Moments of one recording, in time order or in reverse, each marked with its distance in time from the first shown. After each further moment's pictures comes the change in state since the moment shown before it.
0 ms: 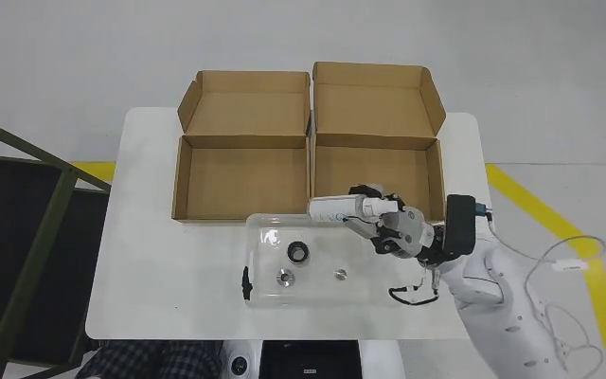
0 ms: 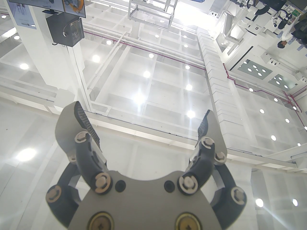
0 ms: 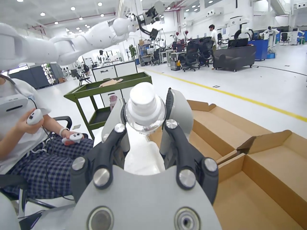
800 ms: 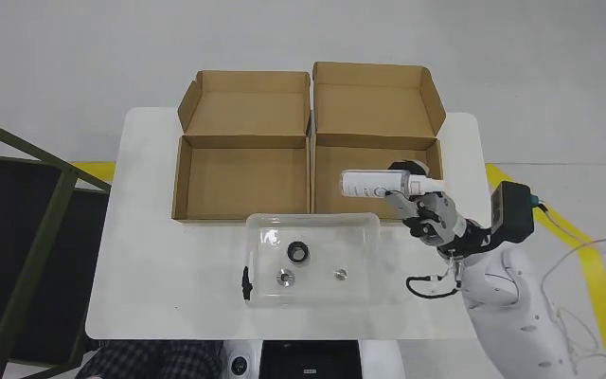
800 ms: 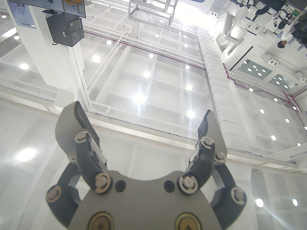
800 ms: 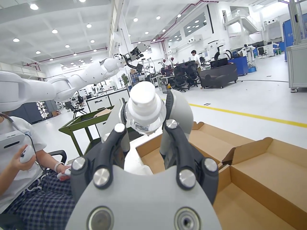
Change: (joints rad) left arm 0.000 0.000 0.000 0.000 0.000 0.000 0.000; right arm -0.028 -0.006 0.078 0.003 0.097 0.019 -0.080
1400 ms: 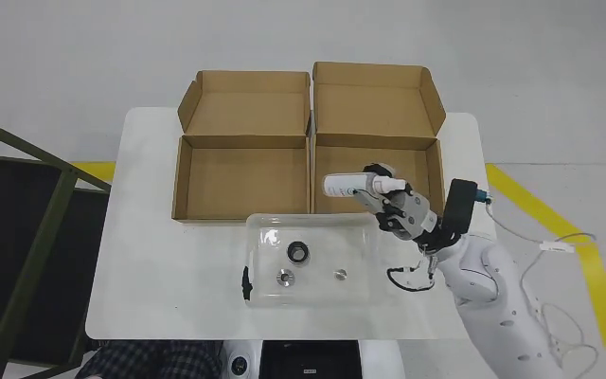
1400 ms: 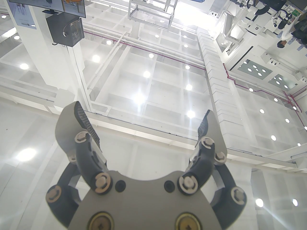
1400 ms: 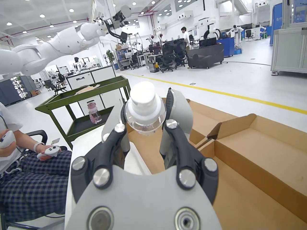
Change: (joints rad) left arm 0.000 0.000 0.000 0.000 0.000 0.000 0.000; right arm 0.043 -0.016 -0.077 0.072 -0.177 0.113 0.050
